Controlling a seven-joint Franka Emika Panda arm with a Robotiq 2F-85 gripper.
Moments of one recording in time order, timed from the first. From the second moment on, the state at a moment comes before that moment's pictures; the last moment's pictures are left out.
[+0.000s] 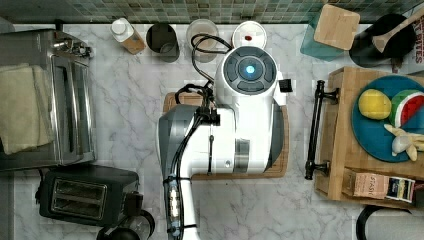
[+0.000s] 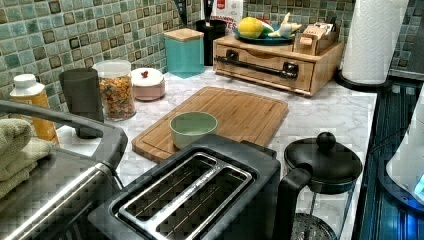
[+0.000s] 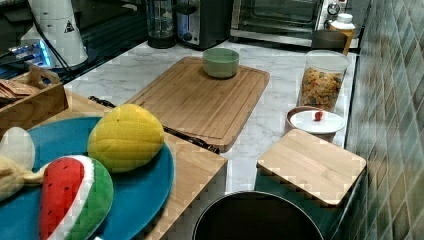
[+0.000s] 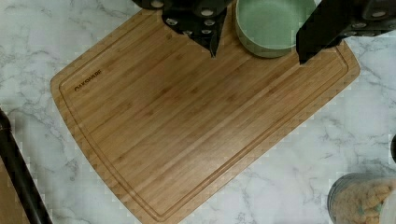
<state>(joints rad) -0.03 0.05 0.03 -1.87 0.03 0.28 -0.14</state>
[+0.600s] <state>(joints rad) -0.03 0.06 0.02 -1.88 0.03 0.29 -0.17</state>
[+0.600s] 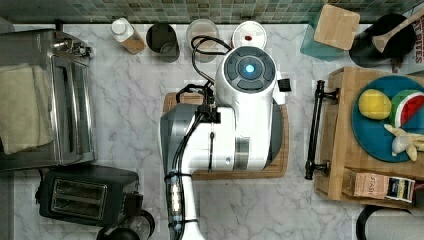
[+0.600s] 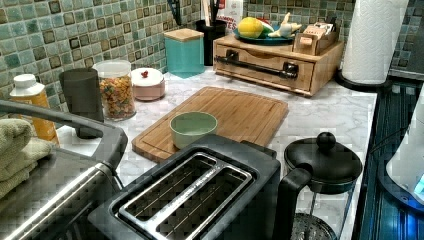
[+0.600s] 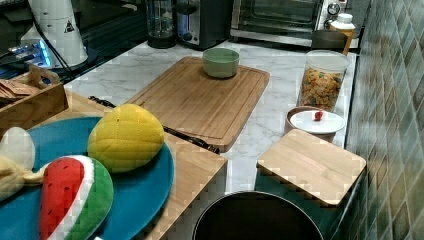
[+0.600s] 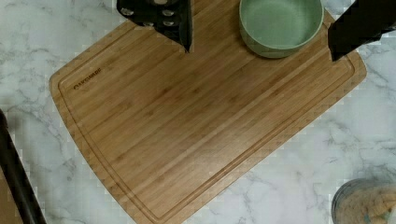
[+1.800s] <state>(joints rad) -0.22 0.12 -0.08 -1.94 -0.11 0.56 -0.72</state>
